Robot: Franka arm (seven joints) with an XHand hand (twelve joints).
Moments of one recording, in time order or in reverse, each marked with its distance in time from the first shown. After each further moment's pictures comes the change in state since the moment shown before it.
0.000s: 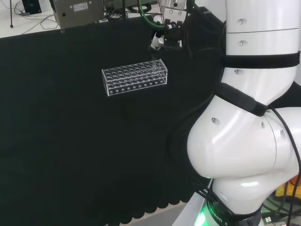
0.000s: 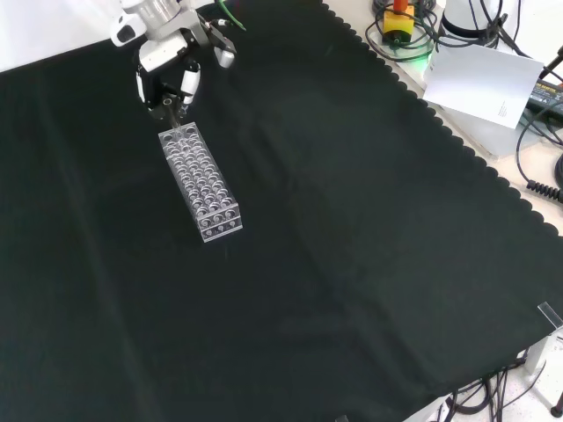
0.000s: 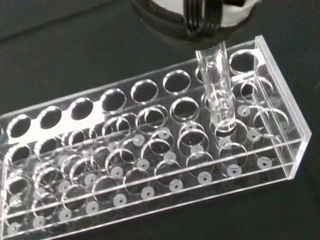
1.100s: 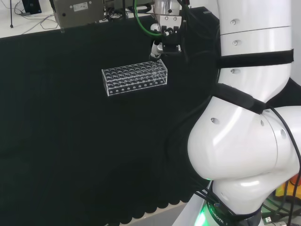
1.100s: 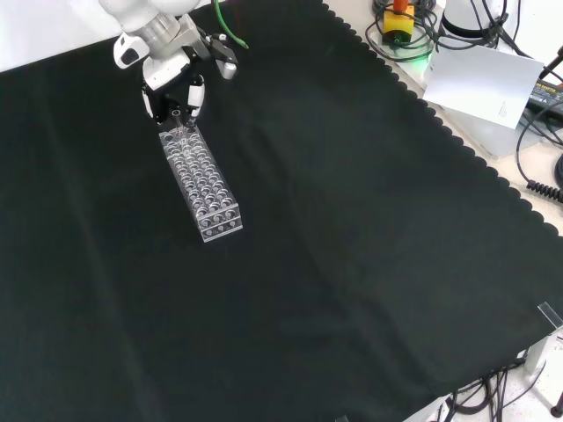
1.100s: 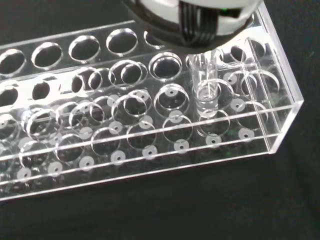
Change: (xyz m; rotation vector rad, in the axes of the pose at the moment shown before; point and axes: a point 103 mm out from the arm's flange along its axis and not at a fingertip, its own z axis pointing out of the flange) arm -0.003 0.008 0.028 0.063 -0.108 -0.002
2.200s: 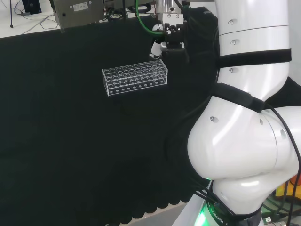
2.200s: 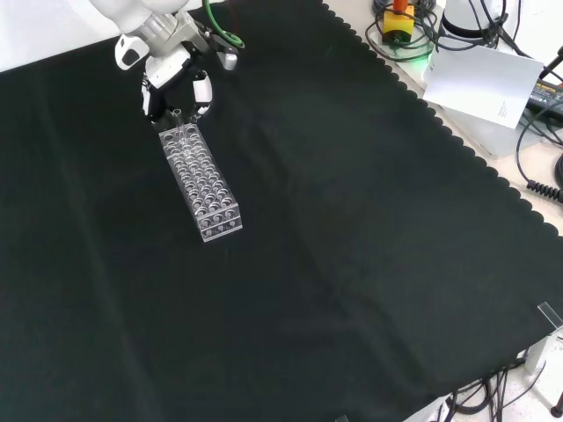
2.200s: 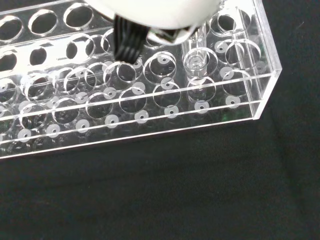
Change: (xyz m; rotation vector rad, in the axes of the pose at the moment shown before) arm -0.009 -0.010 -0.002 0.108 -0.015 -0.014
